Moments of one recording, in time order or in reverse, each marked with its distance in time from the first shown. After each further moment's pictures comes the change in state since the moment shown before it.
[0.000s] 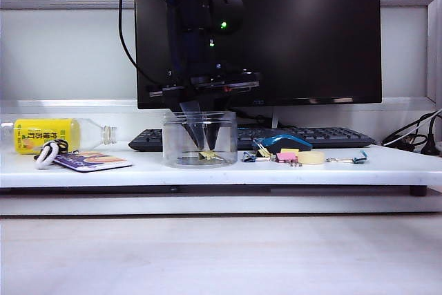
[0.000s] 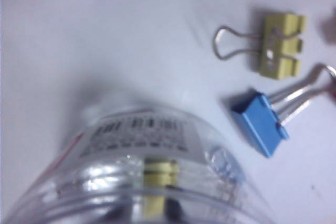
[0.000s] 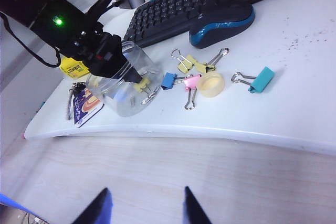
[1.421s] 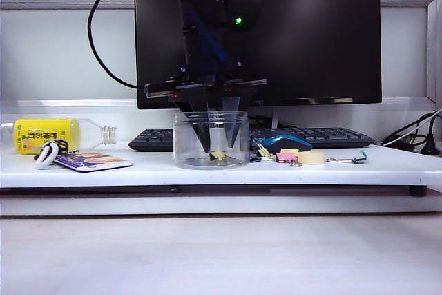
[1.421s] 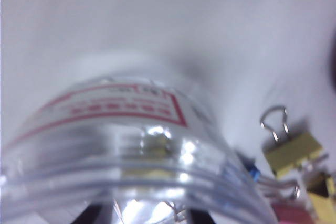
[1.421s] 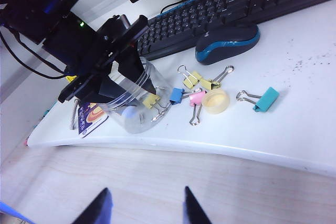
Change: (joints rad) left arm -0.050 0.000 0.001 -0.013 -0.018 -1.073; right arm 0.000 0.000 0.000 0.055 0.003 0.000
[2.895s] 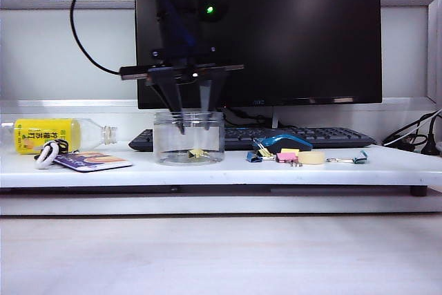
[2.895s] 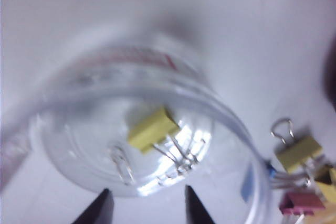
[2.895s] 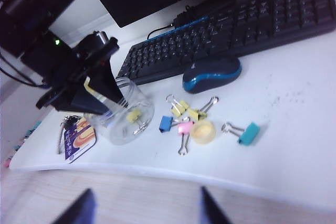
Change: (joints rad) left arm 0.090 -0.003 0.092 -0.107 0.045 0.211; right arm 0.001 0.101 0.108 0.011 0.082 -0.027
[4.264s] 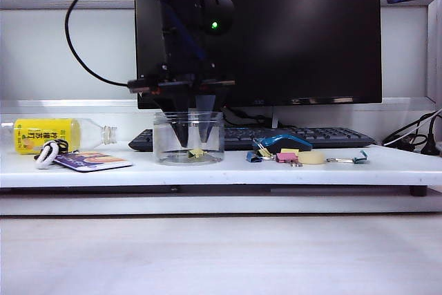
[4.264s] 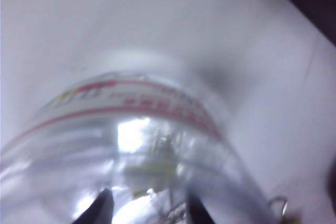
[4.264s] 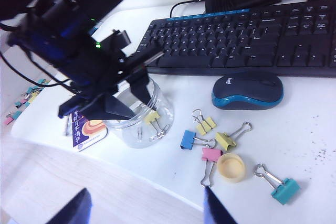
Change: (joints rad) left arm -0.002 0.045 0.000 0.040 -0.052 -0.336; right arm 0.207 0.554 0.382 0.004 0.074 -0.168
